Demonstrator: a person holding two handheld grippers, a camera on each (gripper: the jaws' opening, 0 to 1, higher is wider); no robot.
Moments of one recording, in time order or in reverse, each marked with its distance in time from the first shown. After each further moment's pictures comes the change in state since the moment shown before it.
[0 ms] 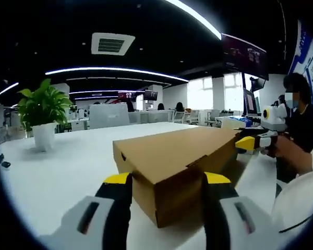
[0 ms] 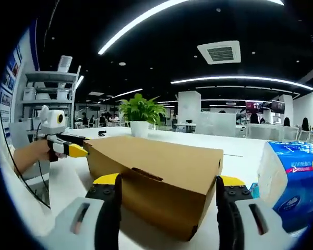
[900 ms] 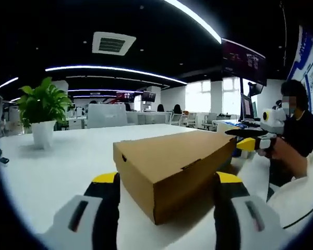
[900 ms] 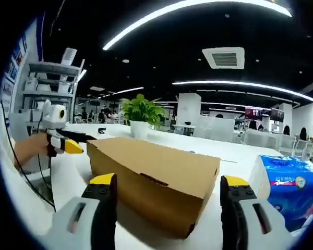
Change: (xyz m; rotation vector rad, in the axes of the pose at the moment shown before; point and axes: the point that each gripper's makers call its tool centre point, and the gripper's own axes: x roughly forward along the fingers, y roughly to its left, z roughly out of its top) left arm -0.012 0.000 0.006 -0.023 -0.005 -0.023; right arm -0.016 -0.001 0.014 -0.033 -0.006 -0.013
